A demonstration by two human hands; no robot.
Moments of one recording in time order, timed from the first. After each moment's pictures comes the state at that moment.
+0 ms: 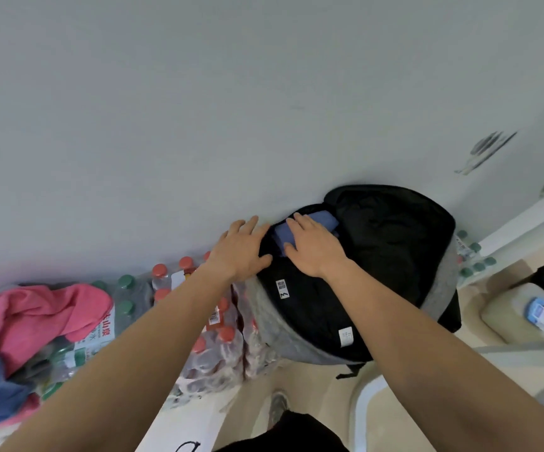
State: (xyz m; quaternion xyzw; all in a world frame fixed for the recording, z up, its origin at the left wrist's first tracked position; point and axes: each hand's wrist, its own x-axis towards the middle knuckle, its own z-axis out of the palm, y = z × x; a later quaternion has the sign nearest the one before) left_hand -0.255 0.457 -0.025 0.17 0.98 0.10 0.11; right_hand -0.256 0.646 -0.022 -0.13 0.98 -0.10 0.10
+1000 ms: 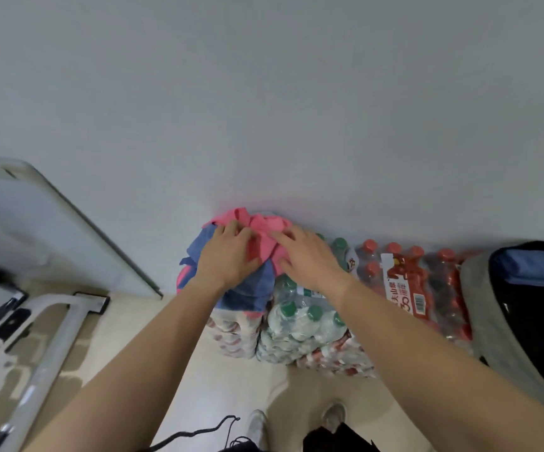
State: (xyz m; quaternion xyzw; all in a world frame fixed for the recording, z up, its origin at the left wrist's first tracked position) left_hand -0.057 0.013 -0.043 -0.10 0.99 0.12 -0.02; right_hand -0.130 0.195 -0.032 -0.39 0.91 -0.09 0.09
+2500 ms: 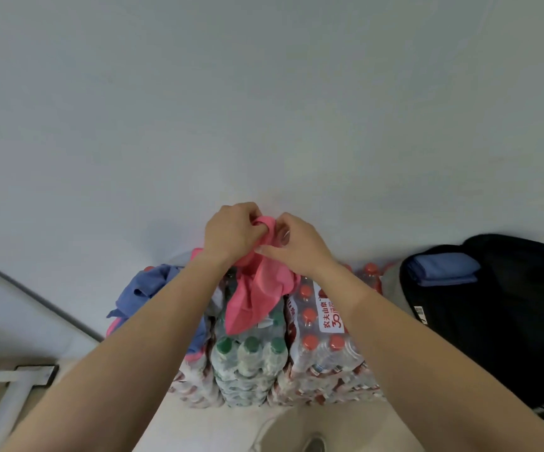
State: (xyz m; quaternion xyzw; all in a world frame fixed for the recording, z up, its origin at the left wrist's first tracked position) left_hand -0.168 0.149 0.075 -0.11 0.95 0.26 -0.11; right_hand -0.197 0.306 0.051 -0.22 0.90 -0.38 0.07
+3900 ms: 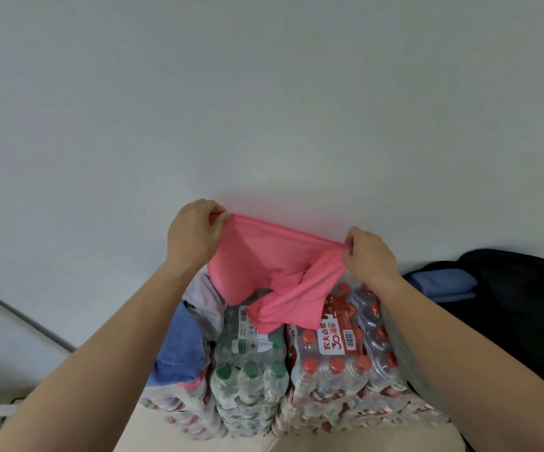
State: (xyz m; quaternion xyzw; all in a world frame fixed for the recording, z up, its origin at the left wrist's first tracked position) left_hand -0.171 0.094 0.099 -0.05 0.93 0.25 -0.26; right_hand -0.239 0.417 0.057 -0.10 0.98 -0.19 -0.02
